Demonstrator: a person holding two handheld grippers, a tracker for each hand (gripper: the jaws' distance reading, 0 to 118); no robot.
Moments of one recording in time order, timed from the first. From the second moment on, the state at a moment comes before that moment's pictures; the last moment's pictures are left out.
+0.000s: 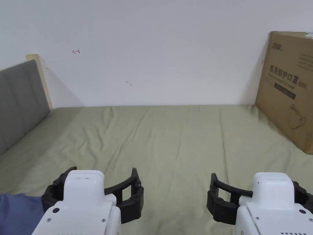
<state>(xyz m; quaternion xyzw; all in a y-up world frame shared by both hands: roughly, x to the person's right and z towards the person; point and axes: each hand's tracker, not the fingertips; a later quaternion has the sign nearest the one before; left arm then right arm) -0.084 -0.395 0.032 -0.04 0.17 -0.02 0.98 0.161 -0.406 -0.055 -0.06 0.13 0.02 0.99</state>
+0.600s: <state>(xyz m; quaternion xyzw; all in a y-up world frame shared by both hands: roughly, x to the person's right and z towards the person) -0.083 -0.393 0.028 -0.05 0.17 -0.02 0.98 0.168 -0.402 -0.061 -0.07 0.13 -0.02 0.99</state>
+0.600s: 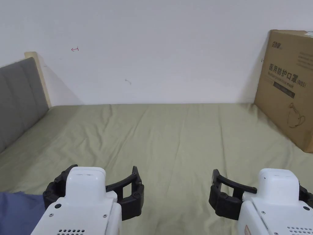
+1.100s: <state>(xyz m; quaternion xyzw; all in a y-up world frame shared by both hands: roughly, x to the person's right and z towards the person) -0.140 -0.445 0.037 0.05 0.14 0.53 0.83 0.078 -0.405 -0.038 0.04 0.08 0.49 0.87</state>
